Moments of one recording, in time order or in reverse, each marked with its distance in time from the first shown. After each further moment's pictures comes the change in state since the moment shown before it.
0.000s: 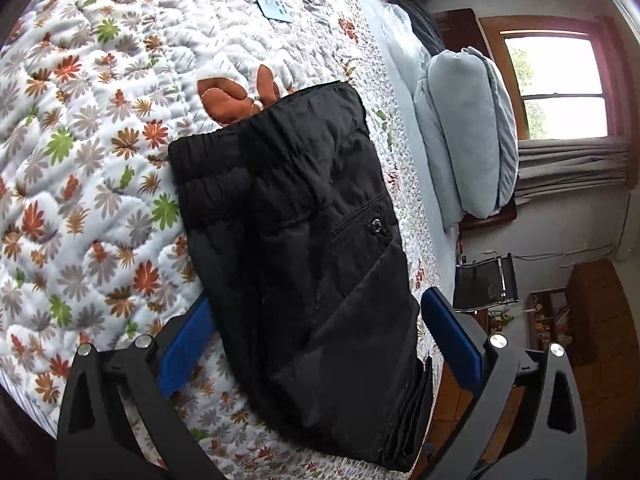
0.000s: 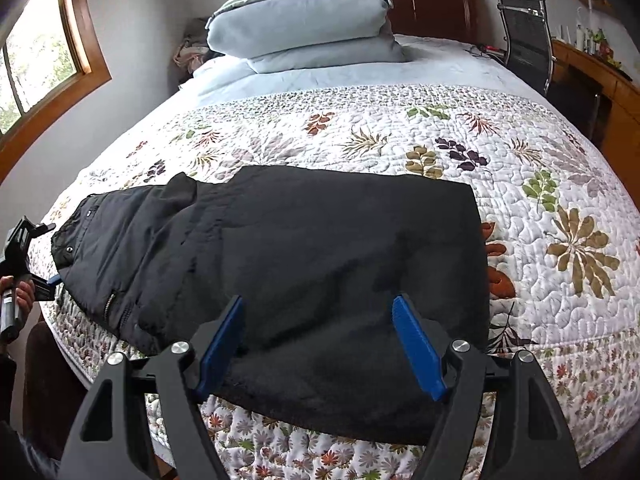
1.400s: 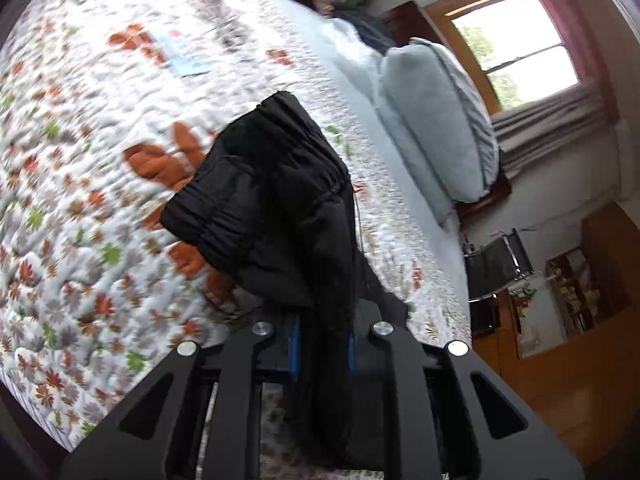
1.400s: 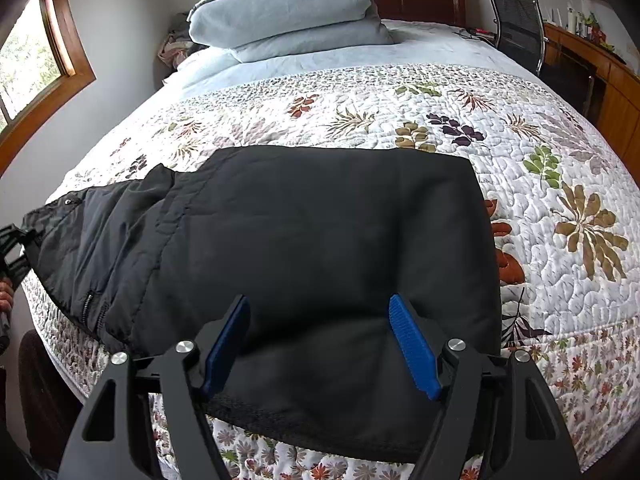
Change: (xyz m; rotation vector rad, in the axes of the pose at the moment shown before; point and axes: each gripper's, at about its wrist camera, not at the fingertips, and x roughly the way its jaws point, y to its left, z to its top) left arm -0.015 -0.065 -0.021 0.244 -0.113 0.009; right arm 0.023 -0.009 -0.006 0.032 0.036 -0.020
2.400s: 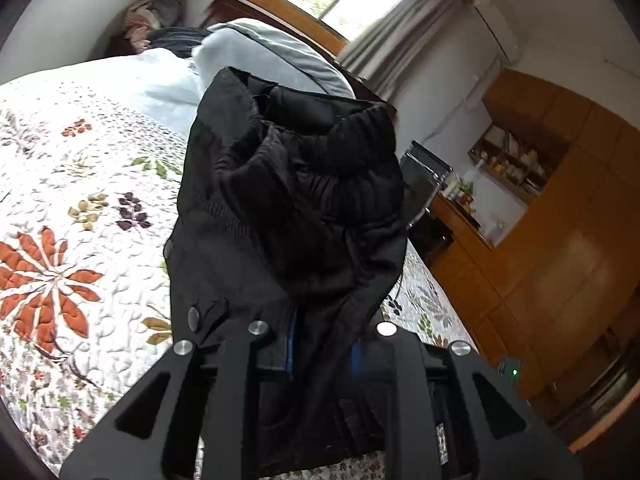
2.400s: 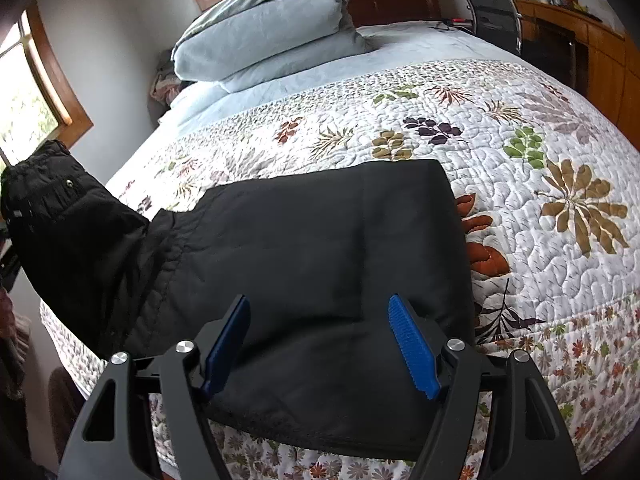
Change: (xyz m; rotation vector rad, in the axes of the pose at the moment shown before) left arm 0.017 -0.167 -0.074 0.527 0.043 -0.254; right arm -0.018 -0.034 0.002 0.152 -0.066 0.077
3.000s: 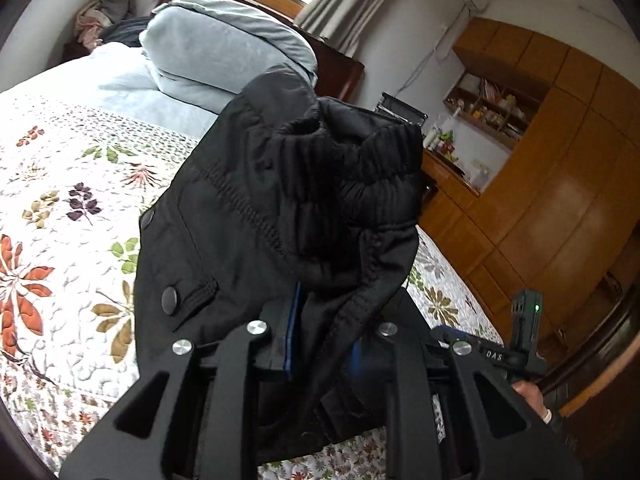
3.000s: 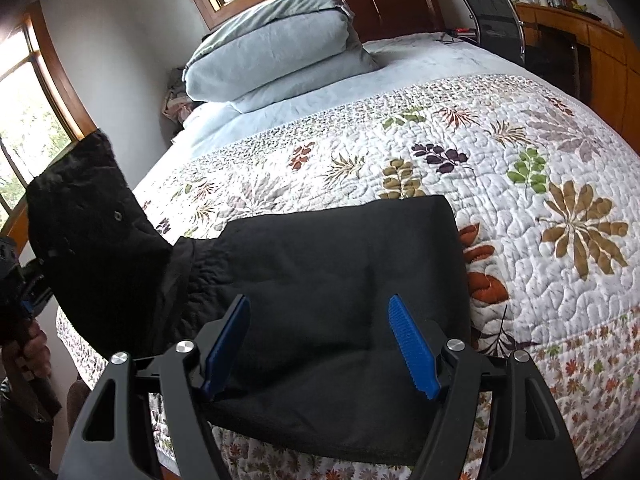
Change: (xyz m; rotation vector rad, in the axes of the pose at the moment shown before) left arm 0.049 -0.037 -0.029 0.136 0.131 -0.048; right arm -0.019 0.004 0.019 0.001 -0.050 0.051
